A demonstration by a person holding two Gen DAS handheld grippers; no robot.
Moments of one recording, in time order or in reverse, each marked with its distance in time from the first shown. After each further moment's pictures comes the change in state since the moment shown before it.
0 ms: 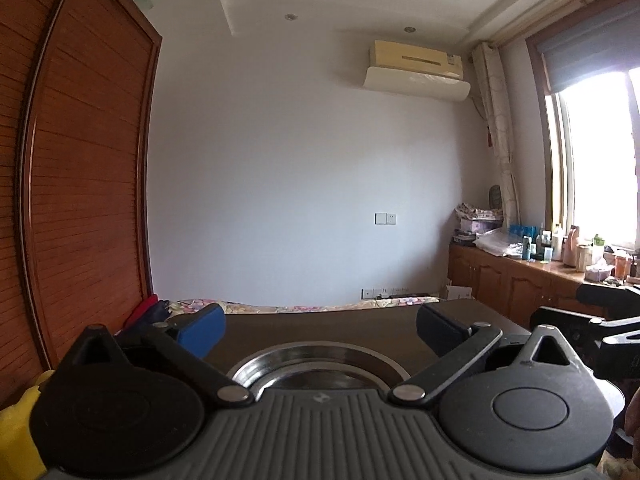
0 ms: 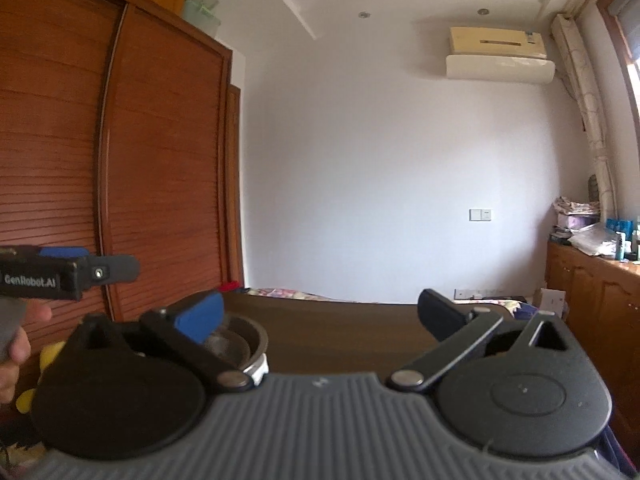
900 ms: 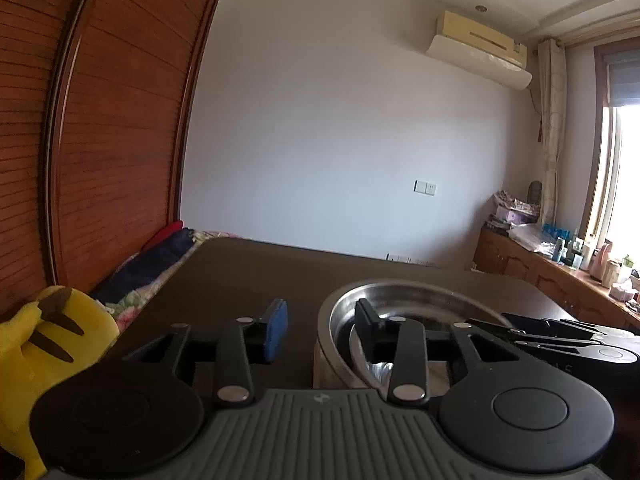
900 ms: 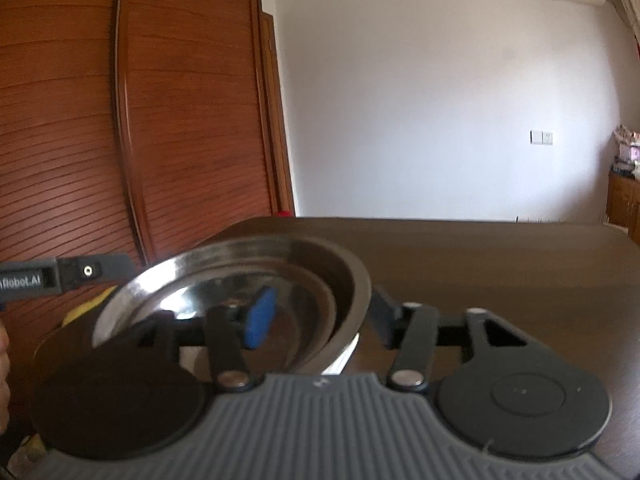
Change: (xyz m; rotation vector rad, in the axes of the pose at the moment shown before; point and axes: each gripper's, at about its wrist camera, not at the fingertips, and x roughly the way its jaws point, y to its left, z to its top) left arm 0.045 0.079 -0.040 -0.185 0.131 0.061; right arm 0.103 0.046 -0.045 0.045 0.224 0.159
